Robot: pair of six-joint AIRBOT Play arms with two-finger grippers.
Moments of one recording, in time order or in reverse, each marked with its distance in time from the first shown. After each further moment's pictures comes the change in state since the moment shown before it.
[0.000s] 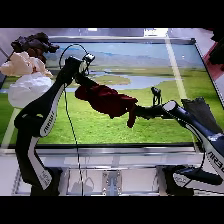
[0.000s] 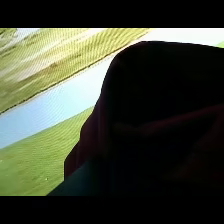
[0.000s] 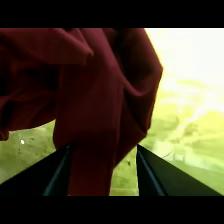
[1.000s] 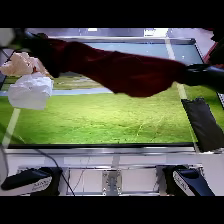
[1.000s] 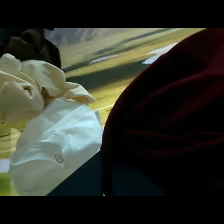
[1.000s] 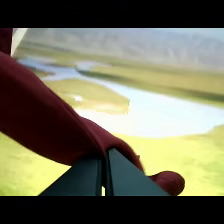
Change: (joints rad) left arm 0.002 0.638 0.097 0.218 -0.220 -0.011; right arm -0.170 0.602 0.588 -0.499 0.387 0.142
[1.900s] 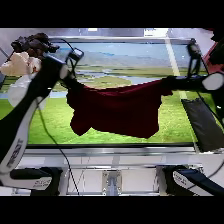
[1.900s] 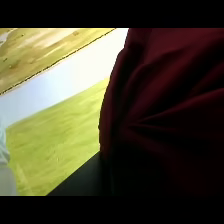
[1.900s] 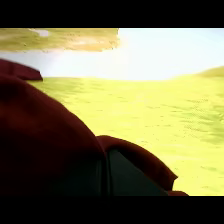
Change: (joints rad) left arm -0.039 -0.243 -0.524 -0.094 0.273 -0.073; right arm -0.023 -0.447 -0.179 0.068 -0.153 -0.043
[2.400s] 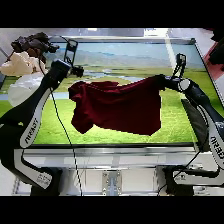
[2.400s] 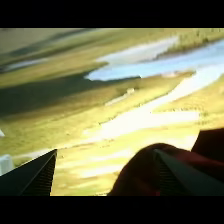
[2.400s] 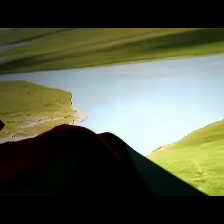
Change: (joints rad) left arm 0.114 -0.174 0.177 0.129 0.431 -0.258; right arm -0.002 -0.232 -0.037 0.104 -0.529 -0.004
